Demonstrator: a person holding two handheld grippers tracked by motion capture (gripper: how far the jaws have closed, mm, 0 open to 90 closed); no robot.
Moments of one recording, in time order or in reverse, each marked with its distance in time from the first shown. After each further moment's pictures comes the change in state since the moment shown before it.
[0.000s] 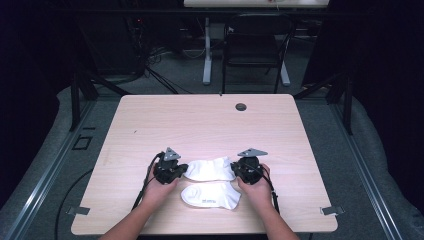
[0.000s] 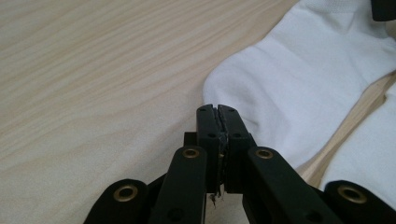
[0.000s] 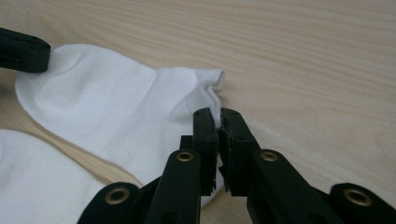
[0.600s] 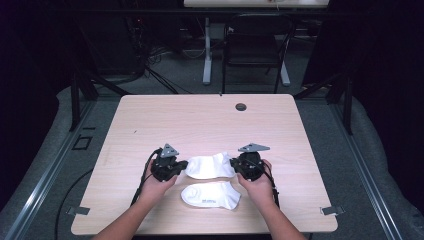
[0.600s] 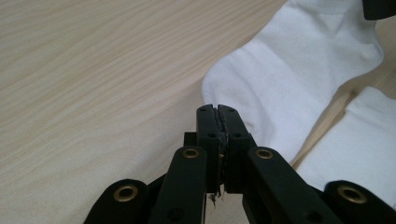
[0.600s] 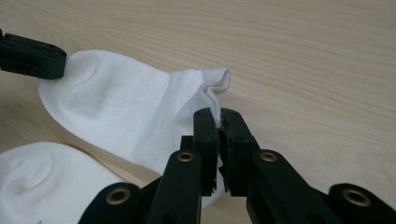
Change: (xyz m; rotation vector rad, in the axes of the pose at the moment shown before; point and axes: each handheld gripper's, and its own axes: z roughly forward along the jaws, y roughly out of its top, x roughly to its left) left arm -0.005 0.015 -0.021 -0.030 -0.031 0.020; right arm 0.007 0.021 -0.022 -0.014 0.026 -0.007
